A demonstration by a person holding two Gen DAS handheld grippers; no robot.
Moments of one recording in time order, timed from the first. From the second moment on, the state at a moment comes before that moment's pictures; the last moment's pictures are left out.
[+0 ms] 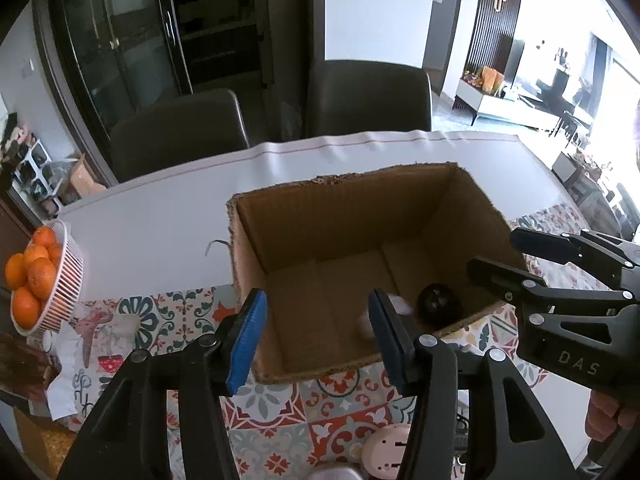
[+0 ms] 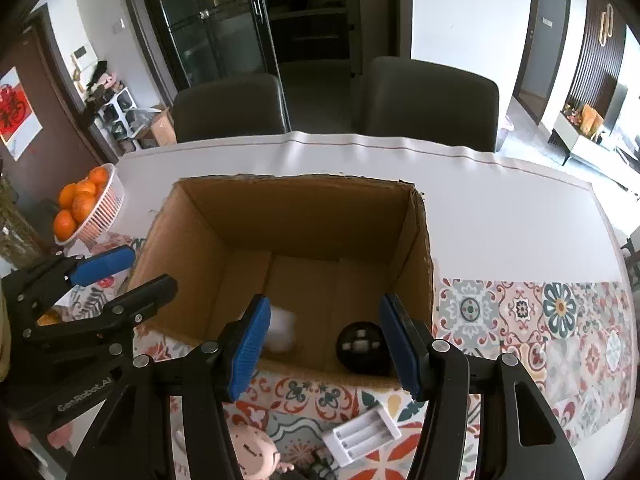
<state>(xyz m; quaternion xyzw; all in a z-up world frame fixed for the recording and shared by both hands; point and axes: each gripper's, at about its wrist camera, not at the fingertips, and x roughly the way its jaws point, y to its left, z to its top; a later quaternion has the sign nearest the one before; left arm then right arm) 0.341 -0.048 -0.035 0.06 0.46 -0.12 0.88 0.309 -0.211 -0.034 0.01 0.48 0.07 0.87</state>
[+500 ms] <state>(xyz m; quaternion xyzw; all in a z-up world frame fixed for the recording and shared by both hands) 0.288 -0.045 -0.007 0.07 0.42 -0.12 0.90 0.252 -0.210 -0.002 0.01 0.44 0.05 0.89</state>
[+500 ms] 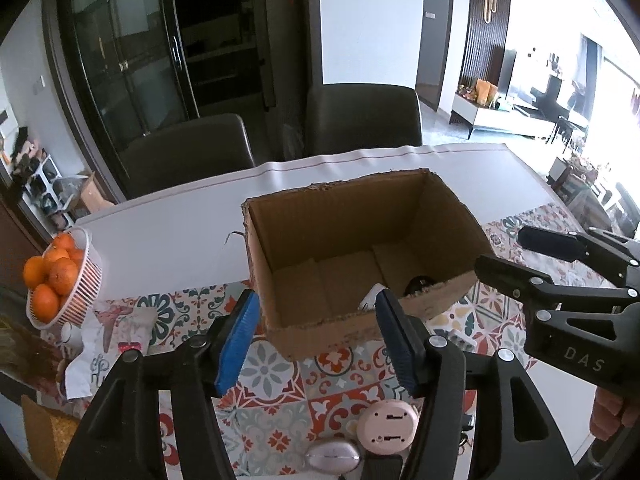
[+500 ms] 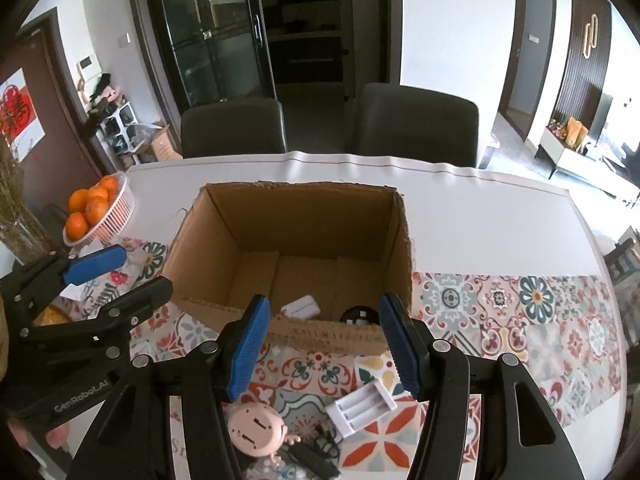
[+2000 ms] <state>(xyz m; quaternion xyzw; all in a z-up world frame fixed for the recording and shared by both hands) 0.207 -0.063 -0.061 0.09 0.47 -0.18 0.86 0.153 -0.226 -0.064 0.07 0.51 0.03 0.85</state>
